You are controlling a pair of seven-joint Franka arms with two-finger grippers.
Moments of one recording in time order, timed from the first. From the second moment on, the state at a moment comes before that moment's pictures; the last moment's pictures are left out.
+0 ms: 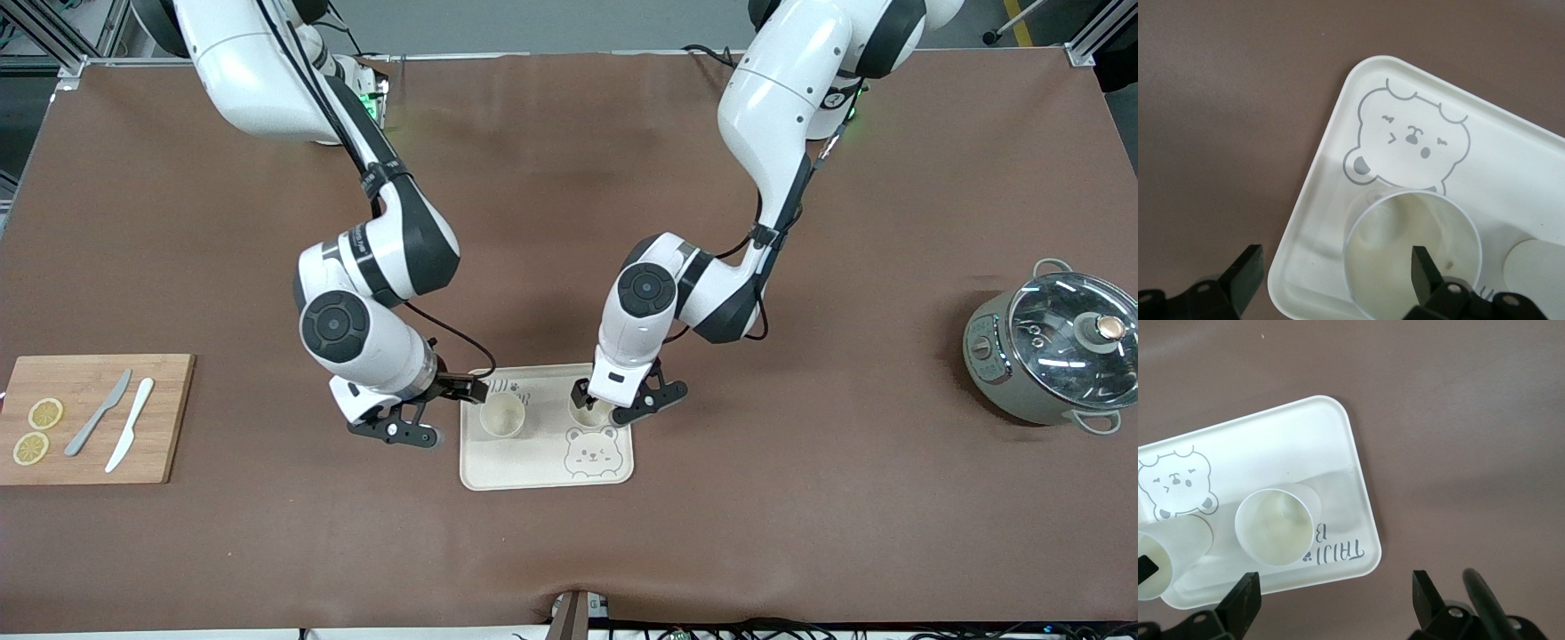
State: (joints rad) left arm -0.68 0.87 0.06 -1.31 -0.04 2.37 -1.06; right arm 0.48 0.72 -0.05 -1.26 0.14 2.00 0.57
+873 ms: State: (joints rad) left arm -0.68 0.87 0.08 -1.29 -0.04 2.37 -1.06; right arm 0.51 0.79 -0.05 -1.25 0.14 2.07 0.58
